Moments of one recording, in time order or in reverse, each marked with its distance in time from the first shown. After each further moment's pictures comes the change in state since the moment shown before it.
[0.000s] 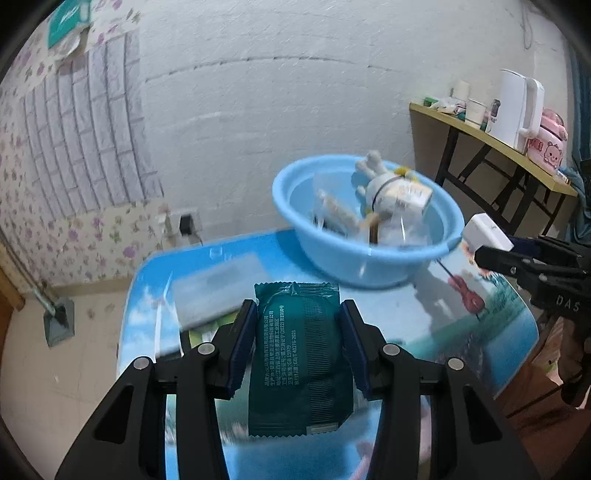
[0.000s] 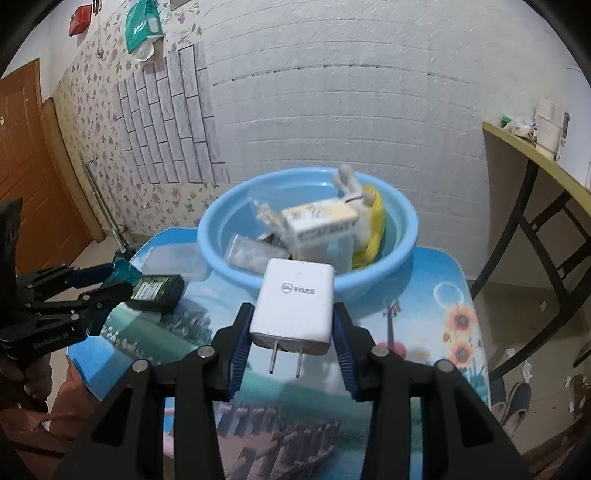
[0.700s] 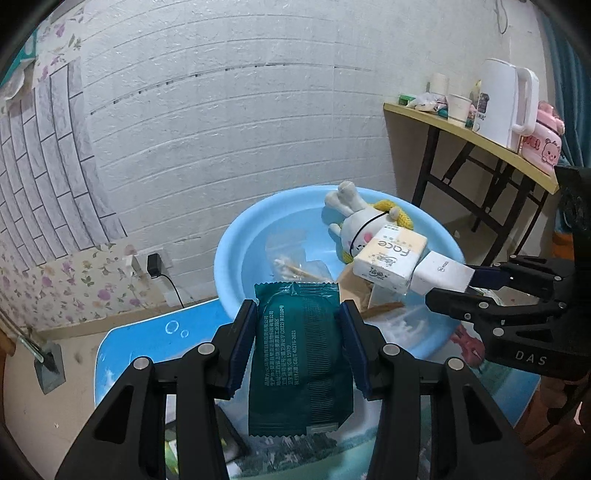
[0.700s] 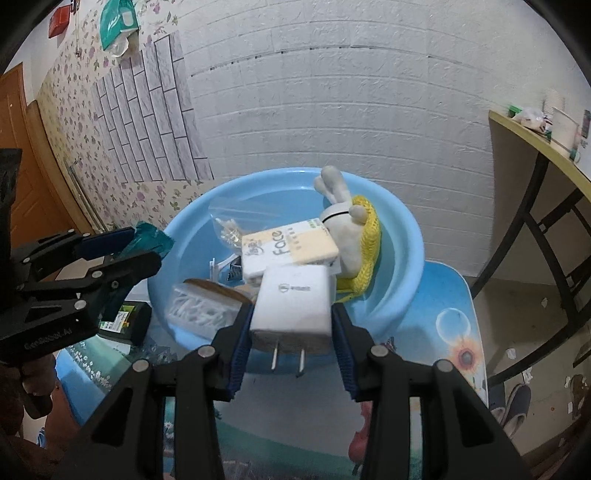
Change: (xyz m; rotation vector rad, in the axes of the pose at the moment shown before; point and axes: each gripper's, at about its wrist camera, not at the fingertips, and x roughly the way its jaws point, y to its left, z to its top) left arm 0.068 -0.033 0.067 0.096 -0.010 -0.075; right arm 0.059 -0.024 0.034 0.027 0.068 -0.004
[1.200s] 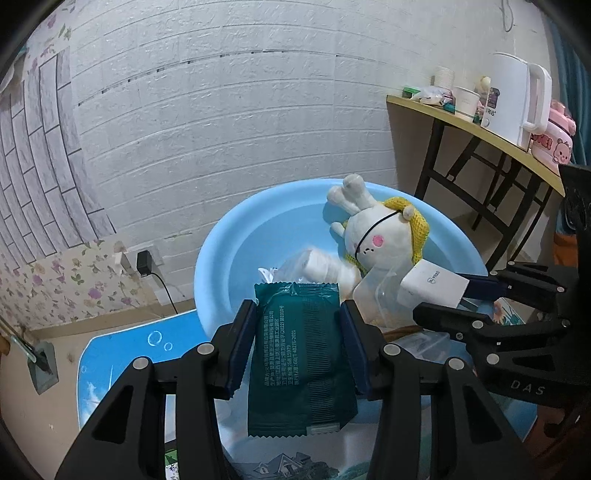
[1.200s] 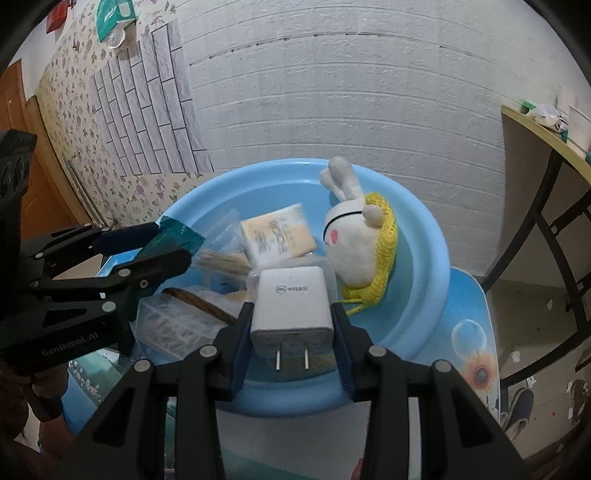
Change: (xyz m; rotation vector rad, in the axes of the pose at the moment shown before) left arm 0.034 0.001 0.006 -0.014 0.020 -0.012; right arm 0.027 0.000 0.010 -0.018 0.028 0.010
